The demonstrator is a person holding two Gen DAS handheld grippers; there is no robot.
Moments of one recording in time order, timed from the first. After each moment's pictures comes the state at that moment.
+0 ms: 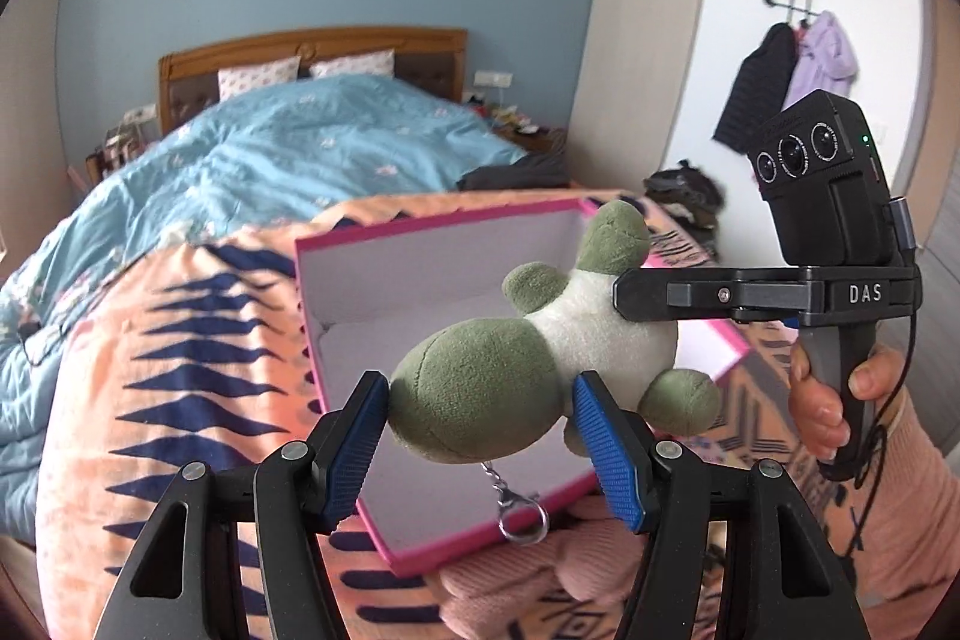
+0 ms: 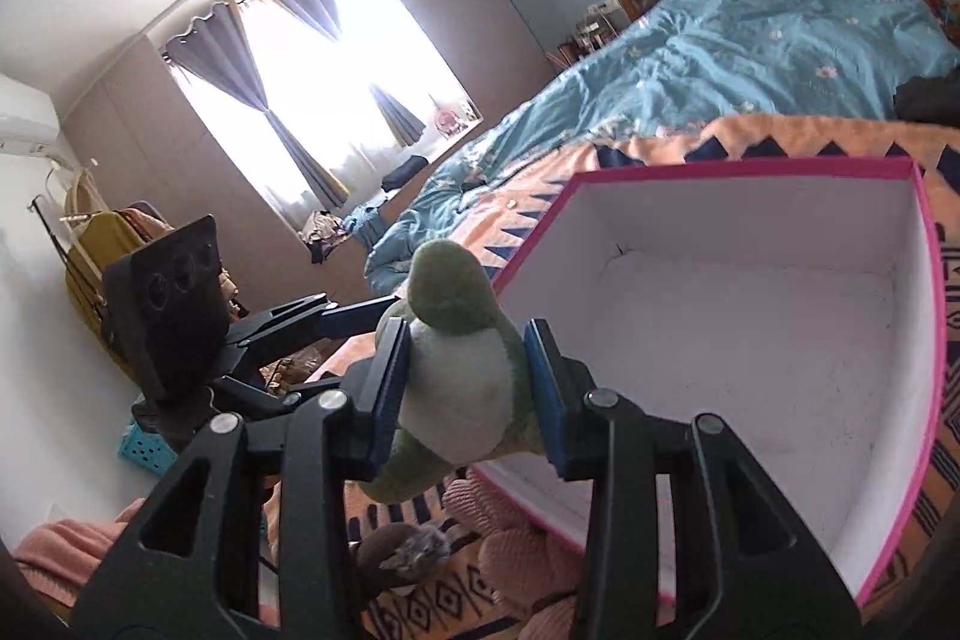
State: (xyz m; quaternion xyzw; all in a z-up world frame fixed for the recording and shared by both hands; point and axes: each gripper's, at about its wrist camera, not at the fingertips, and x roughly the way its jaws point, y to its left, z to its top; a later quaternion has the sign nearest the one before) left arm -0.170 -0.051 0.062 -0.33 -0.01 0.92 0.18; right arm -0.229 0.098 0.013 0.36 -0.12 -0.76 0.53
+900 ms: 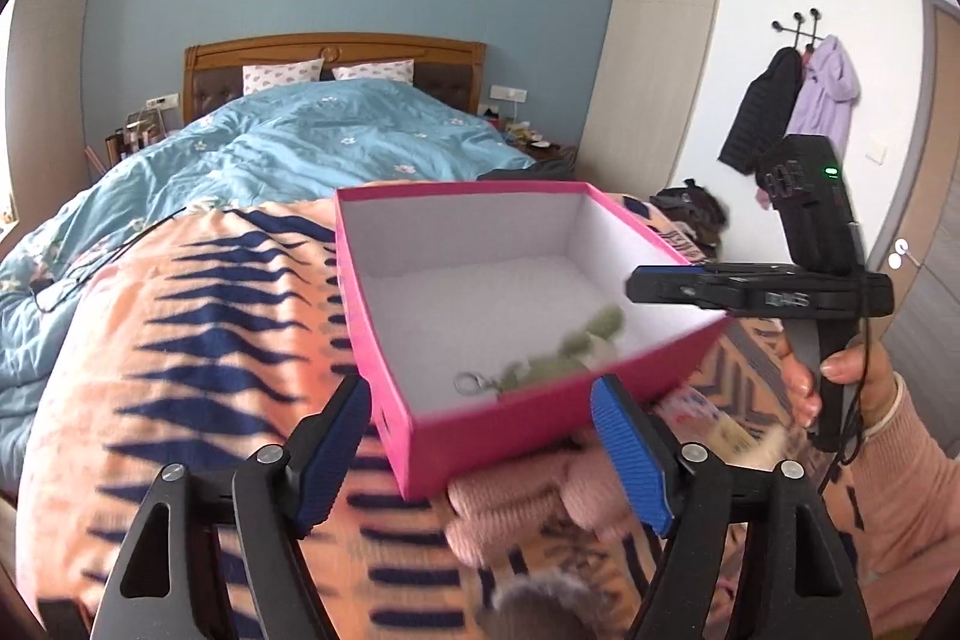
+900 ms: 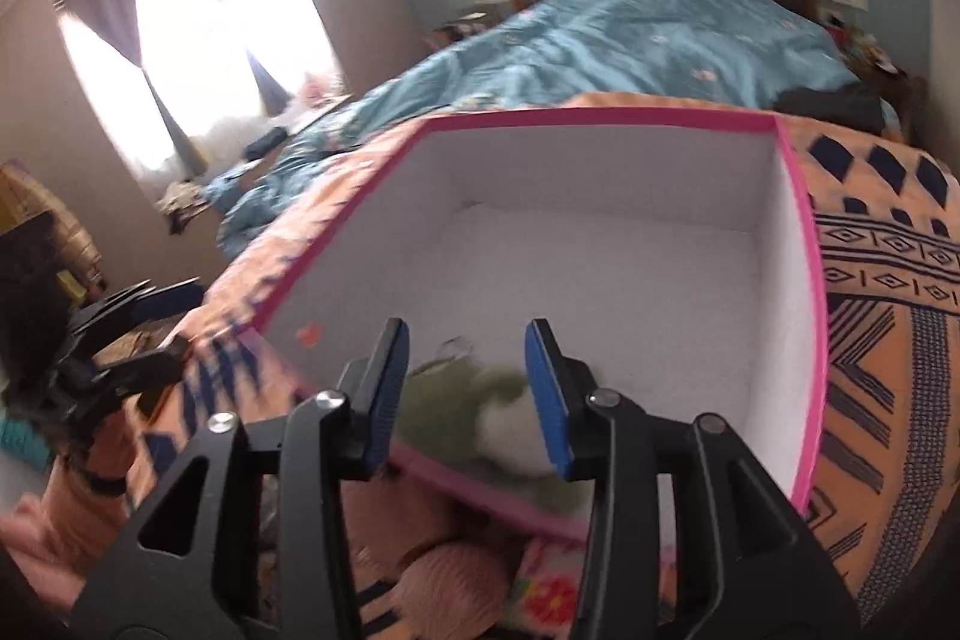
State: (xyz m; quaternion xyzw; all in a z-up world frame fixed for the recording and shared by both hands) left arm -0.090 -0.077 0.044 -0.31 -0.04 0.94 0.17; right arm -0.193 0.115 -0.003 0.36 -0.01 -0.84 0.41
